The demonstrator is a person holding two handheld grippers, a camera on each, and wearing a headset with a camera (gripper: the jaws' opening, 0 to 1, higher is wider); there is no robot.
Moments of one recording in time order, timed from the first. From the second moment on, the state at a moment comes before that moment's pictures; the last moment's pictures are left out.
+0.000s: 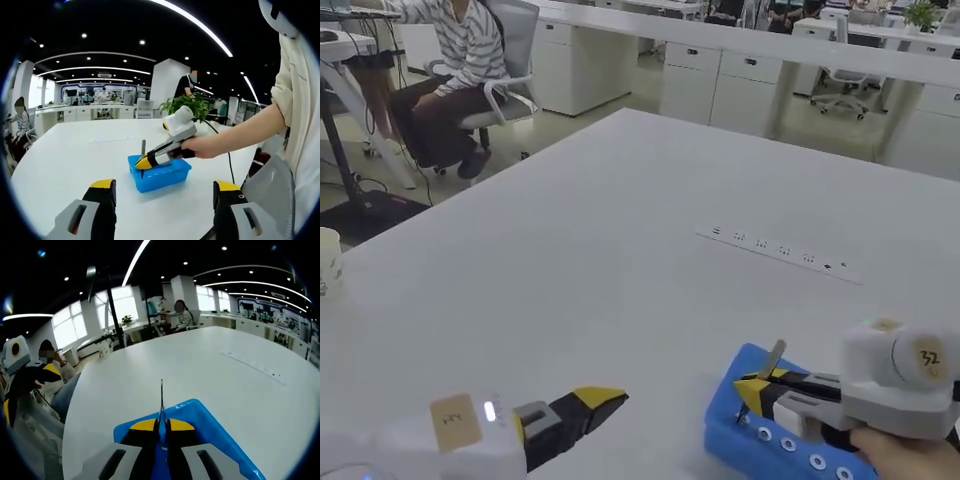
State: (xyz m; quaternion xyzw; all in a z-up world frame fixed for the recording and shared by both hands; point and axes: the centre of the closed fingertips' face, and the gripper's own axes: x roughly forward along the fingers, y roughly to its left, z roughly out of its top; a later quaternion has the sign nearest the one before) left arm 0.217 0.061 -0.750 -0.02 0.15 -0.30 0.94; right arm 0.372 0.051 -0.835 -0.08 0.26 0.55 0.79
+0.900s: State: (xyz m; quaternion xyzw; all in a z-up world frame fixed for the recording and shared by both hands) left arm 0.220 0.052 -0.729 -0.01 0.17 -0.36 0.92; right arm 0.322 0.031 -0.765 -0.07 0.21 0.59 0.78
